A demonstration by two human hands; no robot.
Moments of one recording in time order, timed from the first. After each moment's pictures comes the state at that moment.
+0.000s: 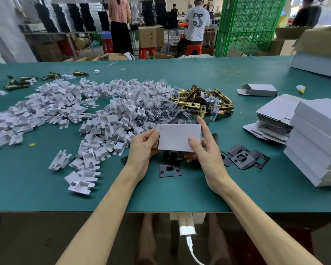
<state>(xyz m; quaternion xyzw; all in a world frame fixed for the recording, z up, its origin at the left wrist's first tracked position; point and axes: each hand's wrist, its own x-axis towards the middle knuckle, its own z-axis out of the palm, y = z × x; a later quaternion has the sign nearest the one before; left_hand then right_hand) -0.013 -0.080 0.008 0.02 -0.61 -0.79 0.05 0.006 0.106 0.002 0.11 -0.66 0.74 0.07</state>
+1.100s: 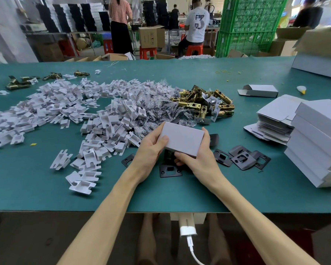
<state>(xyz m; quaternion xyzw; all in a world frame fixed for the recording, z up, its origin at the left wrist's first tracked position) -0.007 -0.077 0.010 -0.12 -0.68 -0.72 -0.01 0.008 0.099 -0.002 0.12 -0.77 0.62 0.06</state>
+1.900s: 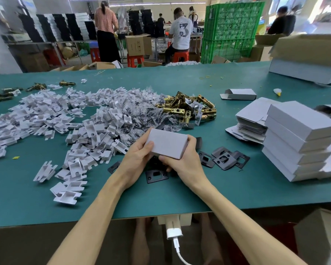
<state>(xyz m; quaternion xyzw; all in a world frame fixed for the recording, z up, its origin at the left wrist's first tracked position) -0.009 -0.076 0.009 -0.09 -0.66 -0.74 -0.04 0.010 0.098 0.000 0.07 -0.75 0.65 0.09</state>
